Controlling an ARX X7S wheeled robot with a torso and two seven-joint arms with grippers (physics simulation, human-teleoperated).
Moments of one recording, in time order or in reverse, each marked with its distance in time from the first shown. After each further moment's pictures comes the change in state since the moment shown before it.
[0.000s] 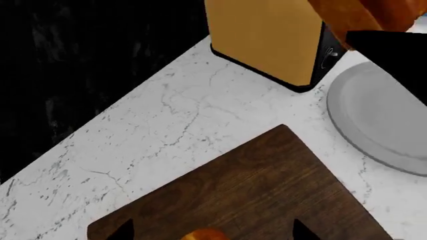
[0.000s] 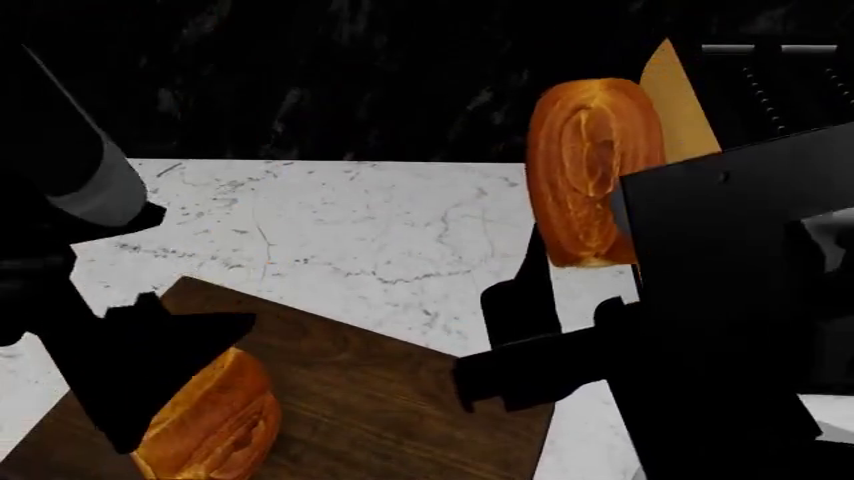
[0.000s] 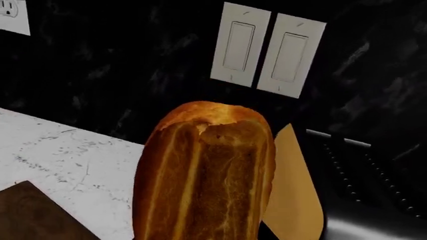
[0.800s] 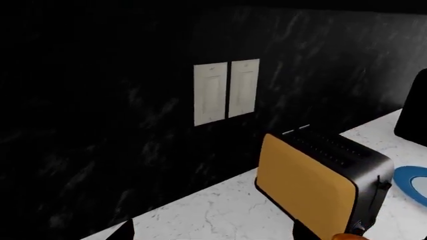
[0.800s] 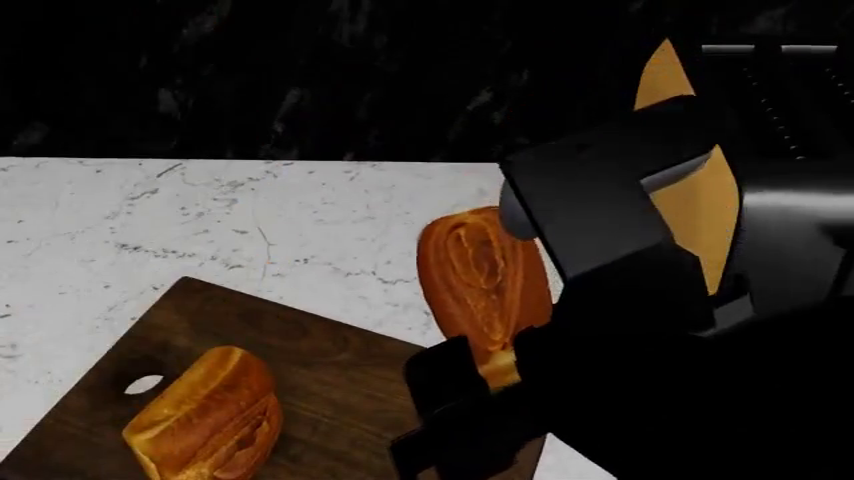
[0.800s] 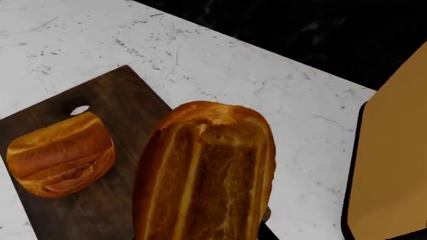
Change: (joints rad) left arm -0.057 -0.088 -0.178 -0.128 -0.019 0.258 -0.052; right arm 0.245 -0.153 -0.083 0.302 0.528 0.381 -0.134
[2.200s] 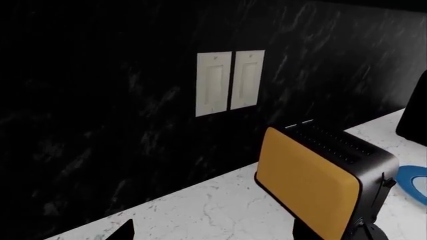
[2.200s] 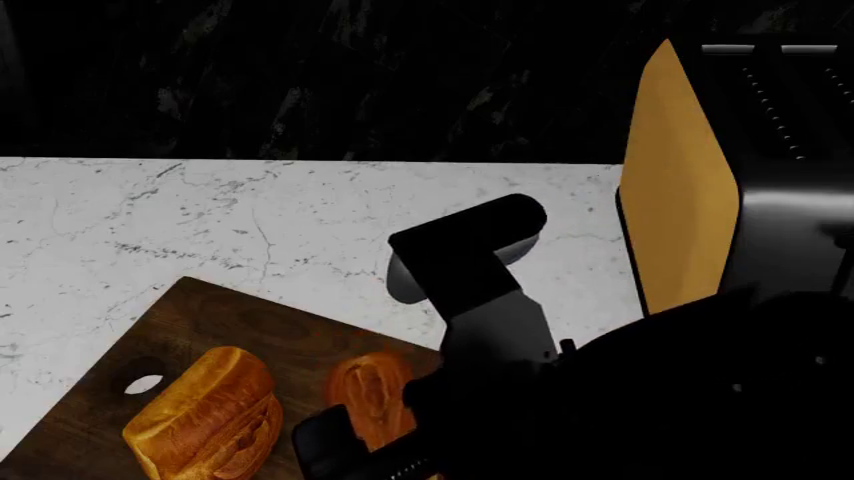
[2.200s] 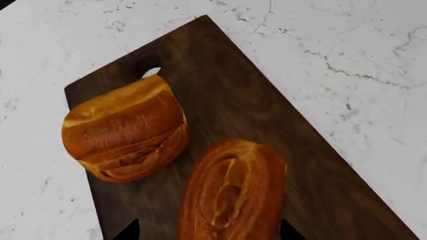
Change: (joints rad) left arm 0.066 -0.006 0.002 0.021 0.008 0.042 -0.006; right arm -0.188 -0.214 -0.047 0.238 -0.194 0.013 -0.370
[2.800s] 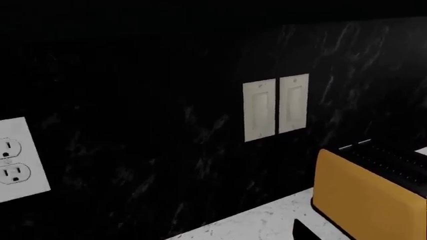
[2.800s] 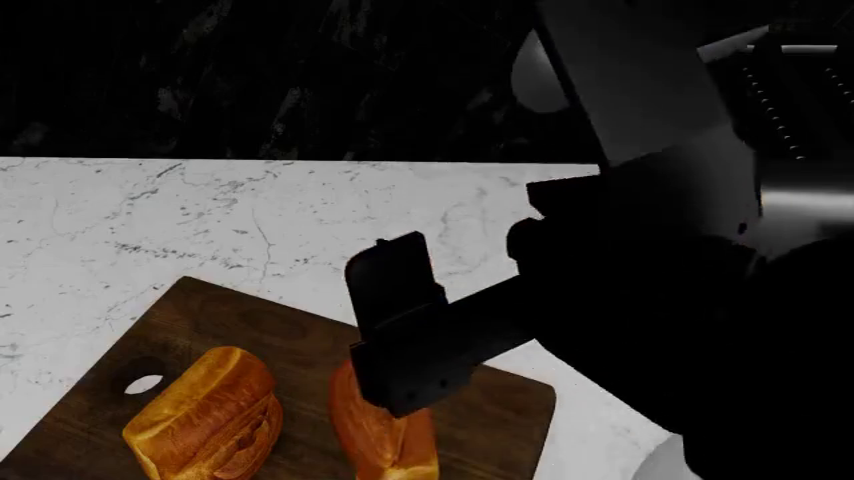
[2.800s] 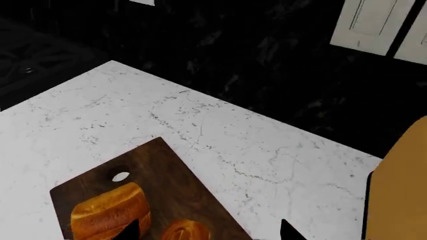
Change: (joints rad) left arm 0.026 -0.093 -0.036 0.184 0.089 0.066 -0.135; right arm 0.258 0.222 0.174 -0.247 0.191 -0.070 0.287
